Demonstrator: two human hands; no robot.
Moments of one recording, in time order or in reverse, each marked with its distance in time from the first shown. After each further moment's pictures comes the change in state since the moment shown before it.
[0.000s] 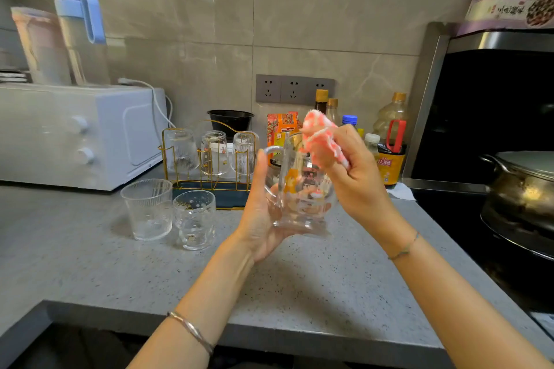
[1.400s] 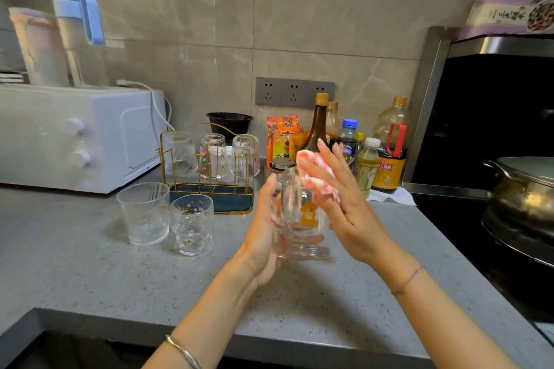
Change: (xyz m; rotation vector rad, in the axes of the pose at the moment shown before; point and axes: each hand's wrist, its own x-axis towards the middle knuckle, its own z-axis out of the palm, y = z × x) left_hand 0.001 -0.022 -0.007 0.103 0.109 0.001; right_hand -0.035 0.021 -0.001 -0.163 -0.231 0.035
